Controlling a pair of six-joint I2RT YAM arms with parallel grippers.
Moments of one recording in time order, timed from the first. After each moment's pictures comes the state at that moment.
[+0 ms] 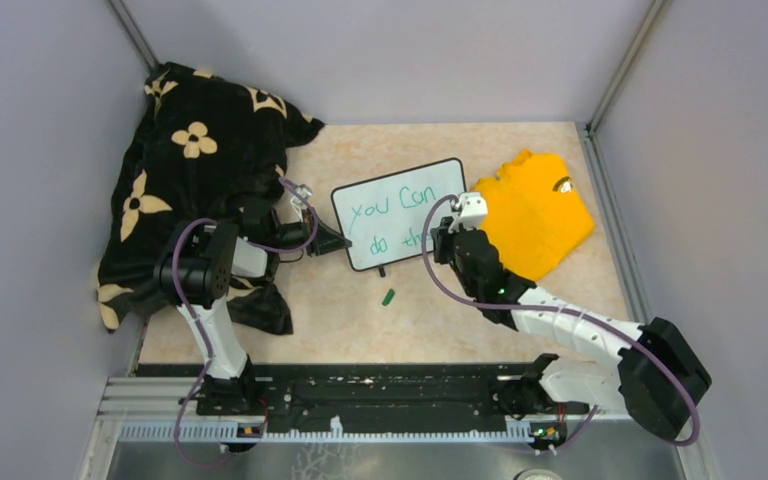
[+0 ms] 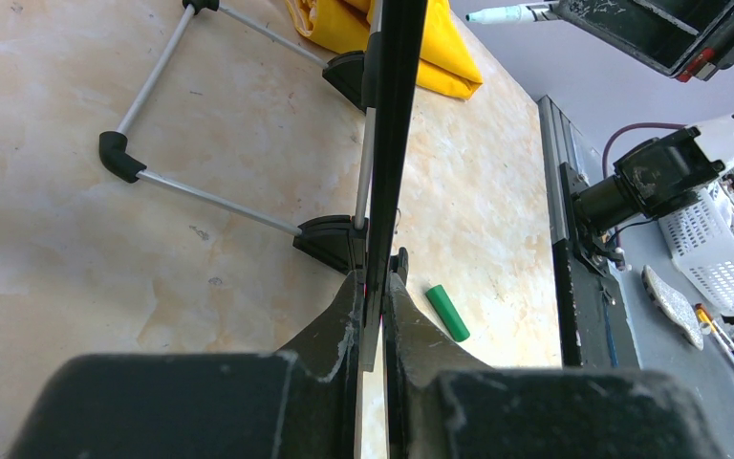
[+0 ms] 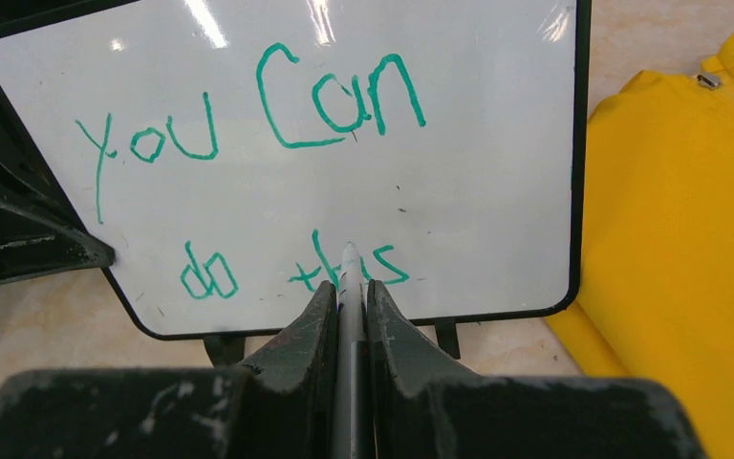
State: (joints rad) left arm -0.14 1.93 0.66 1.09 1.18 -0.48; right arm 0.76 1.12 0.56 0.29 0.46 0.31
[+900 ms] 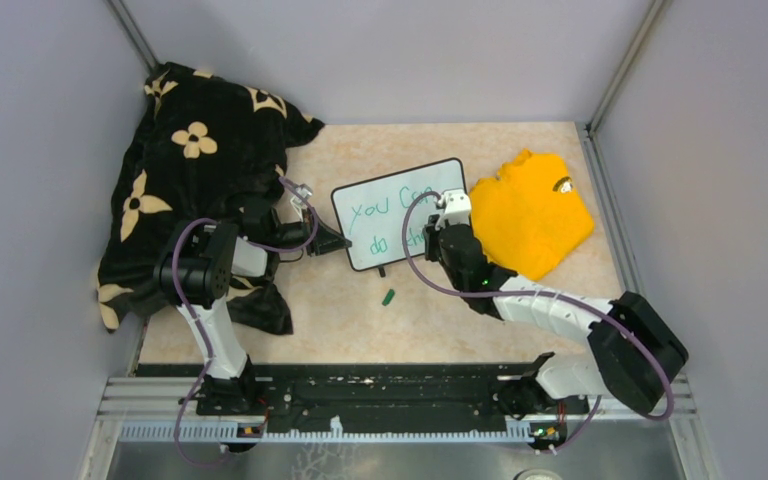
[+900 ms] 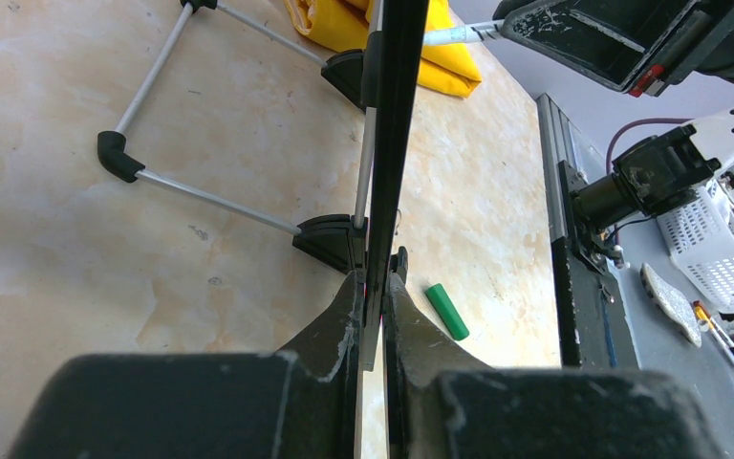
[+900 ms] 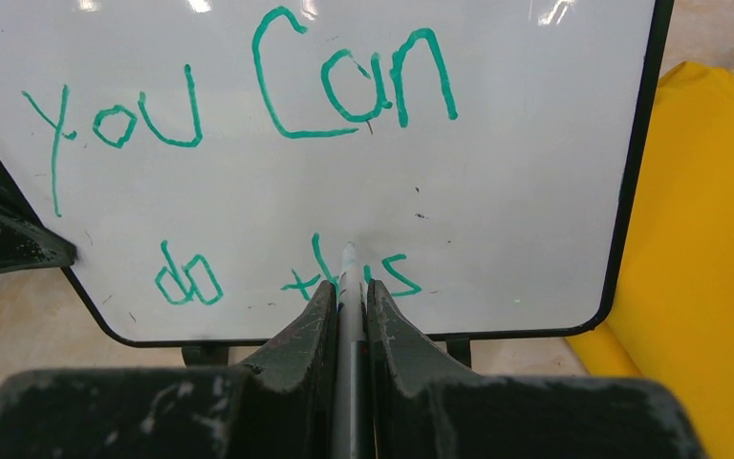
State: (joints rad) left arm -0.14 1.93 0.67 1.08 1.19 -0.47; right arm 0.76 1.28 0.61 0.35 0.45 0.27
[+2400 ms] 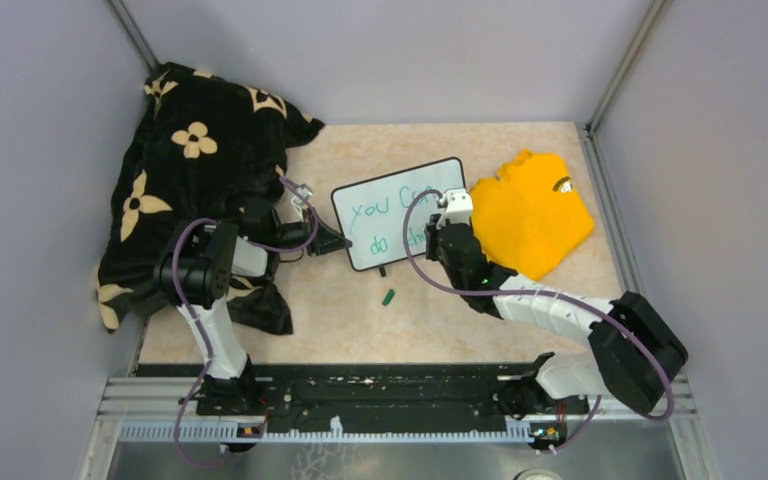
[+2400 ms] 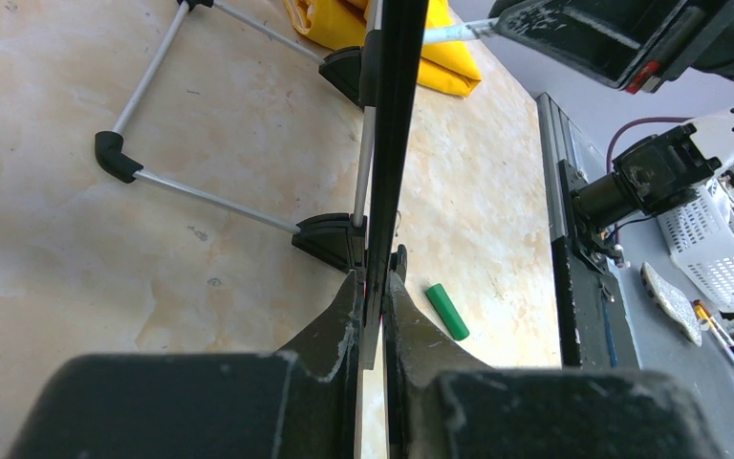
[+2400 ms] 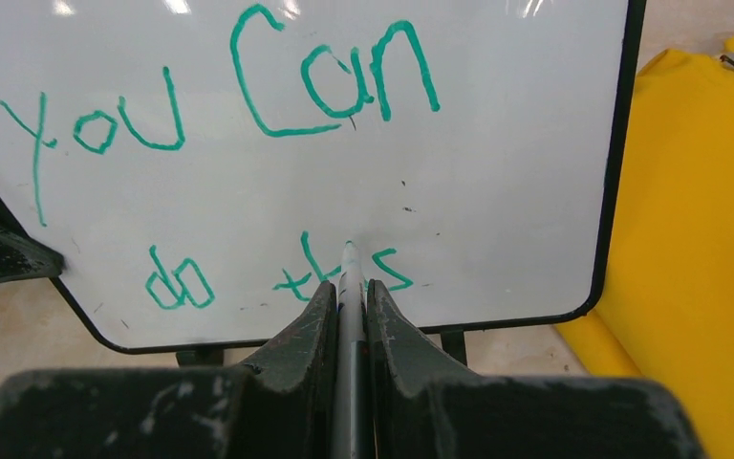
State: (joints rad) left arm -0.14 1.93 0.67 1.07 1.19 -0.47; right arm 0.76 1.30 0.62 0.34 0.48 0.29
